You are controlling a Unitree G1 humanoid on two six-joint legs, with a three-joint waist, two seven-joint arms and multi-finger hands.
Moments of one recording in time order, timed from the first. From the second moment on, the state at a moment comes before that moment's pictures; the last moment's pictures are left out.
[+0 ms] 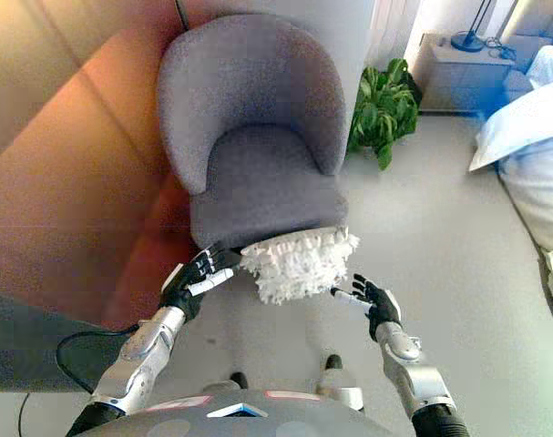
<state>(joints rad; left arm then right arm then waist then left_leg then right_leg) 0.24 0.36 -0.21 0.19 -0.47 -0.02 -0.01 0.25 -0.35 0.19 0.21 0.38 0.28 -0.13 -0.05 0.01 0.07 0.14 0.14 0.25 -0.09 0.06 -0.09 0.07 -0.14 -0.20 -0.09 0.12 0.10</state>
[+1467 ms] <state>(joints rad) 0.25 0.37 -0.21 0.20 -0.47 -0.05 0.01 0.23 -0.34 0.20 0.24 0.38 0.25 -0.12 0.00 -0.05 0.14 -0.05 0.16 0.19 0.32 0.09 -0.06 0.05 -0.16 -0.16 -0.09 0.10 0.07</state>
